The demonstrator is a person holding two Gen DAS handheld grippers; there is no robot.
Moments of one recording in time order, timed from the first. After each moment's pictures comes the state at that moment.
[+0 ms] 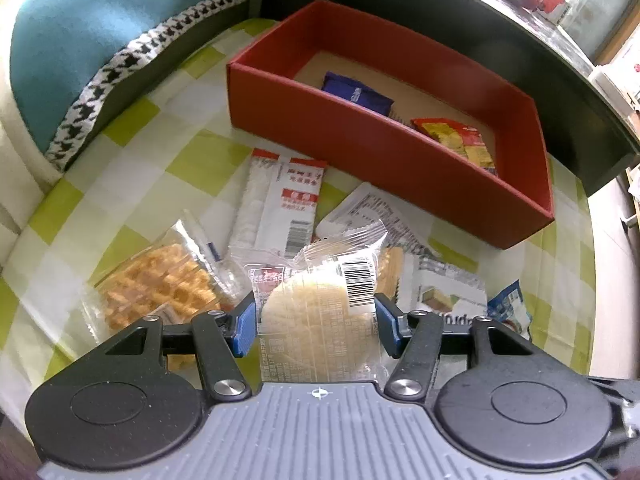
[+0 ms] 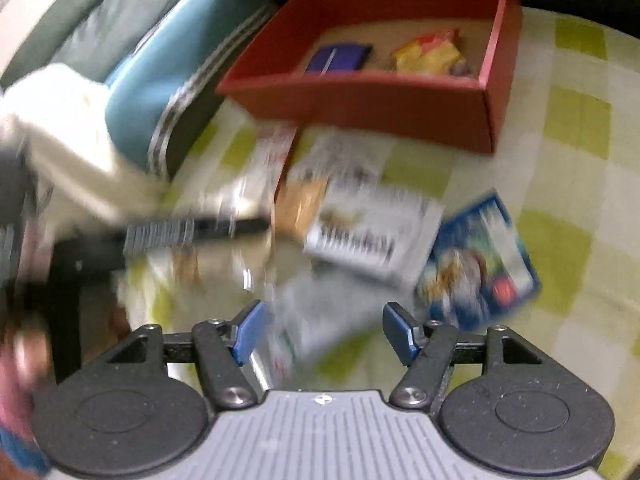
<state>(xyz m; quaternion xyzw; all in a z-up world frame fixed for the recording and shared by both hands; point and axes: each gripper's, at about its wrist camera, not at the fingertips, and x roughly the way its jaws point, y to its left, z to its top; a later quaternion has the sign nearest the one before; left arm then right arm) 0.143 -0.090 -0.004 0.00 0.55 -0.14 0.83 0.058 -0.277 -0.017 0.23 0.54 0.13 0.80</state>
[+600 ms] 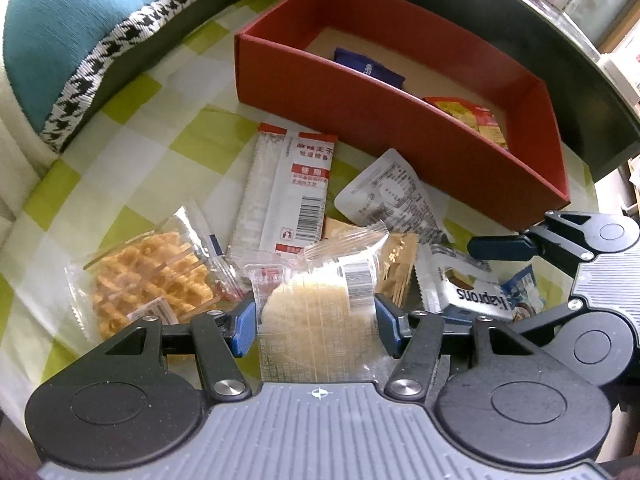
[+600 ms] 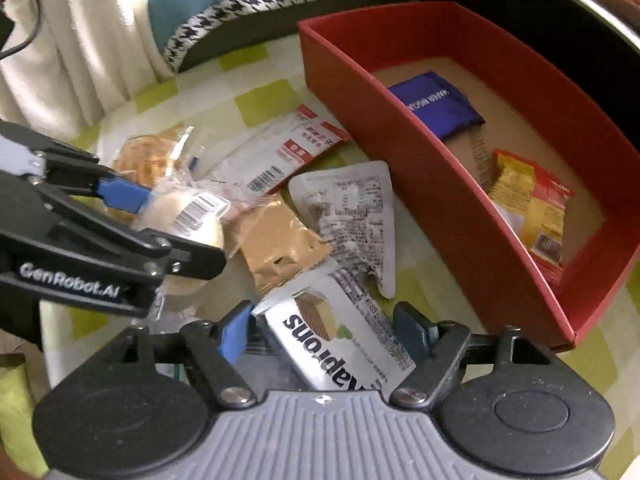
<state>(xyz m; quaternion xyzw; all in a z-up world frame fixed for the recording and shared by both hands) 0.150 -0.087 -0.017 0.00 0.57 -0.14 0.81 0.144 -0.225 -0.035 -0.09 0.53 0.22 0.82</state>
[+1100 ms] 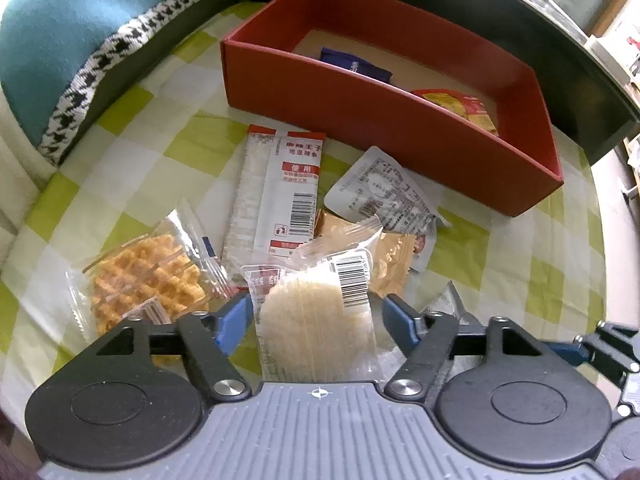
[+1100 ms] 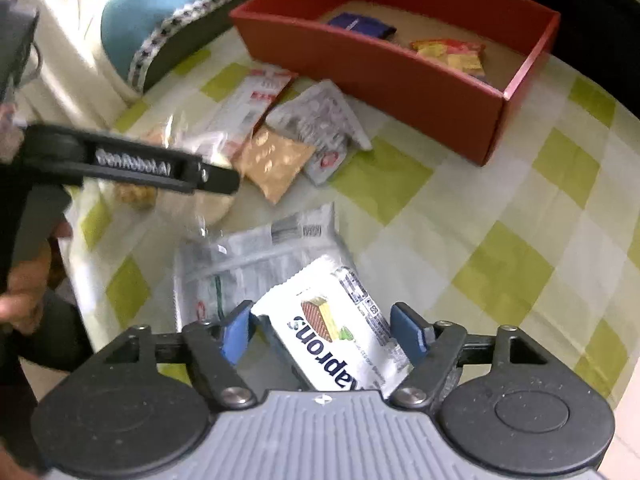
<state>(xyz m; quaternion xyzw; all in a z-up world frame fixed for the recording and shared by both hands) 0.139 -0.096 -0.016 0.03 0.56 -0.15 0.82 0.060 -0.254 -0.029 0.05 0.57 0.12 0.81</state>
